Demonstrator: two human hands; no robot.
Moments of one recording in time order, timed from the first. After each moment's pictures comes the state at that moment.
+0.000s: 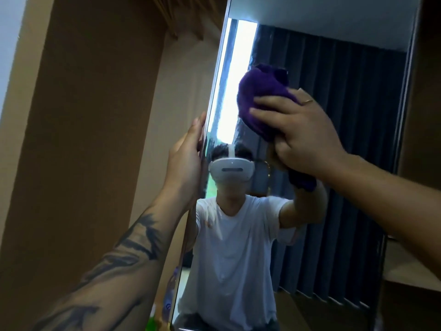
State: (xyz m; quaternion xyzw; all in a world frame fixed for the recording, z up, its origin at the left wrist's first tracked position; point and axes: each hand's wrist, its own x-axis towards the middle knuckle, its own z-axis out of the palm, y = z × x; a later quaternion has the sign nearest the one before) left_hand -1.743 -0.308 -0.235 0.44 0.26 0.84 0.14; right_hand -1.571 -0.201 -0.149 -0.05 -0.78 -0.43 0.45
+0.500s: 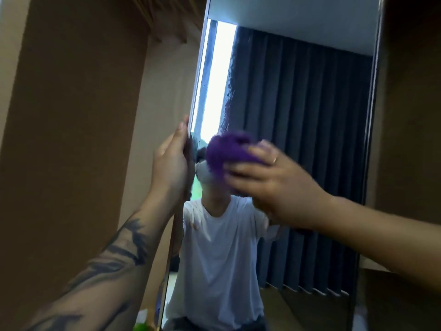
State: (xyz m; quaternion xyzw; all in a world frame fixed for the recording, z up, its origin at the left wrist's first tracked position) left_hand -1.732 -0.312 -0.233 0.40 0.24 0.87 0.11; right_hand -1.547 -0.193 -0.223 0.04 -0.79 -0.52 0.32
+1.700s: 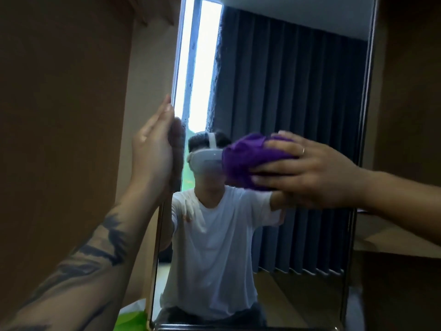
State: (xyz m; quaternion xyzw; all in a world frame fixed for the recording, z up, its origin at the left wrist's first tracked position) left_hand -1.728 -0.313 -0.240 0.43 0.24 0.87 0.04; right_hand -1.483 -0.149 -0.210 0.14 -0.78 -0.55 0.26
